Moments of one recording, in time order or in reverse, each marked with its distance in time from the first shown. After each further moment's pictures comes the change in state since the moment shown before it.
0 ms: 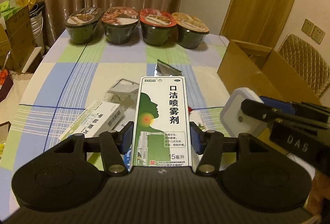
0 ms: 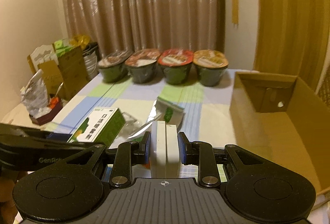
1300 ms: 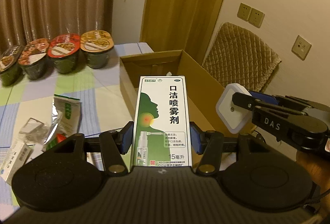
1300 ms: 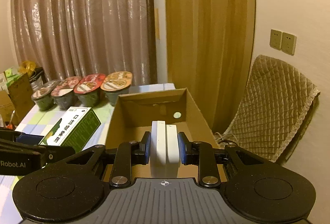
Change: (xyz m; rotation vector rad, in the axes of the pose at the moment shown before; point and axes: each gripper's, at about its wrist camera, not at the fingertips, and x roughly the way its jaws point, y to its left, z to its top) left arm -0.010 -0.207 0.040 0.194 0.012 -0.227; right arm -0.117 -0.180 0.016 0.117 -0.064 -0.258
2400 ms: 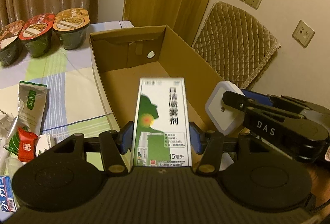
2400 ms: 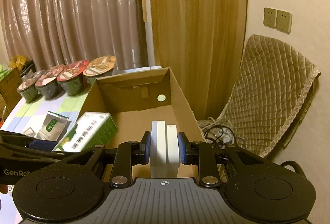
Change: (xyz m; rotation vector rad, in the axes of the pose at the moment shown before) left arm 0.075 -0.027 -0.002 -0.017 0.100 -0.061; right arm 0.044 -0.045 -0.017 0.039 0.084 -0.016
